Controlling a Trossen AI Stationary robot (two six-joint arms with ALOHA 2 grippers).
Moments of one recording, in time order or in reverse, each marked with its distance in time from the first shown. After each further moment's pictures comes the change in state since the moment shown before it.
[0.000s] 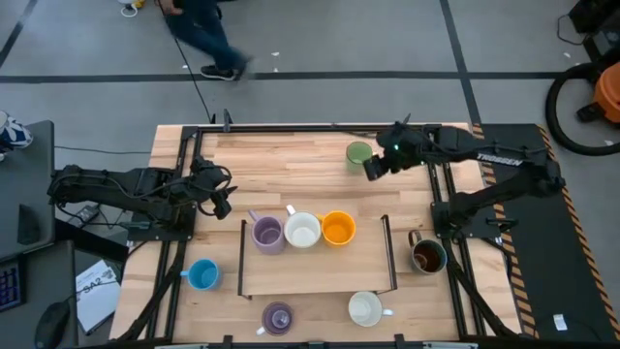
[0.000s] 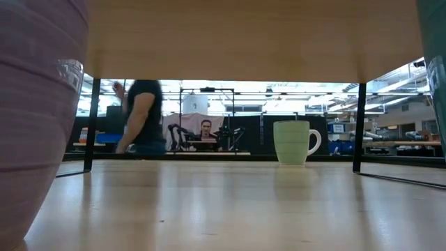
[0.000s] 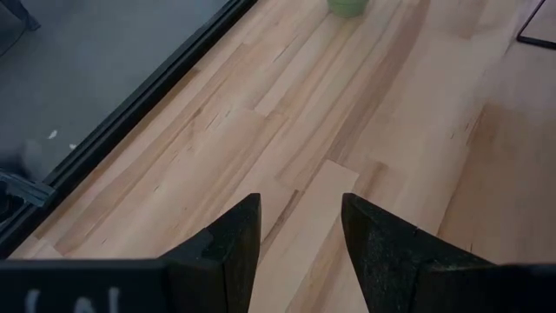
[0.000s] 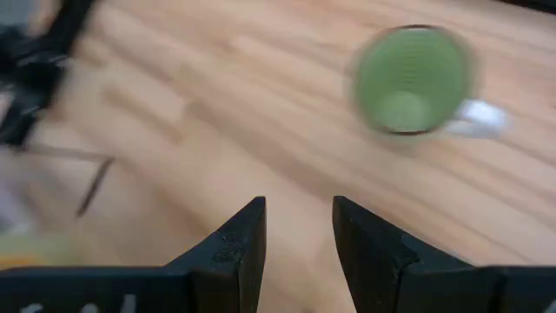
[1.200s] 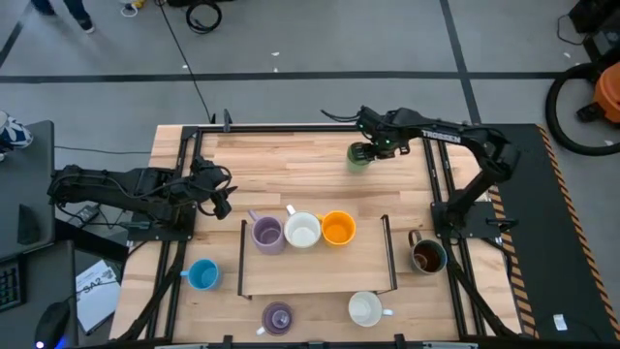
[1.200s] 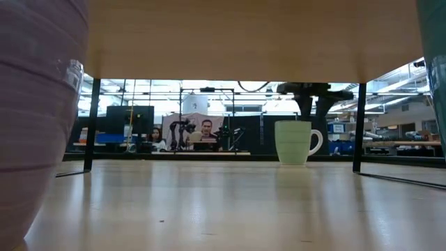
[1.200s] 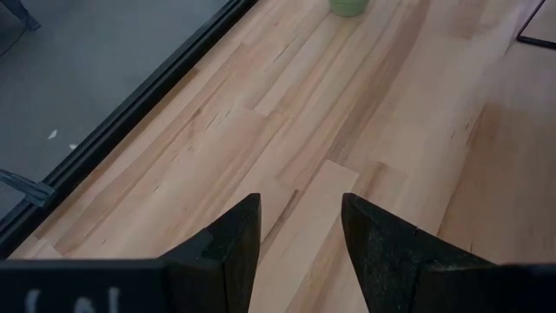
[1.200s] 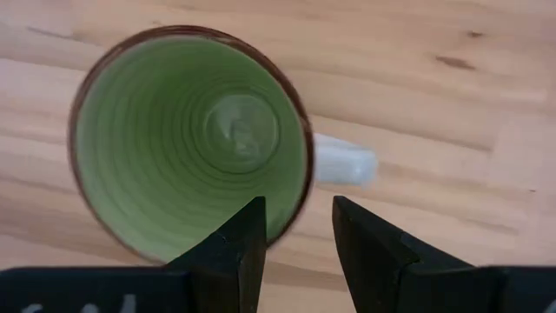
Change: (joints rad) left arm 0.000 0.000 0.000 0.000 0.000 0.000; right arm -0.339 0.412 0.000 -0.011 -0.063 -0.020
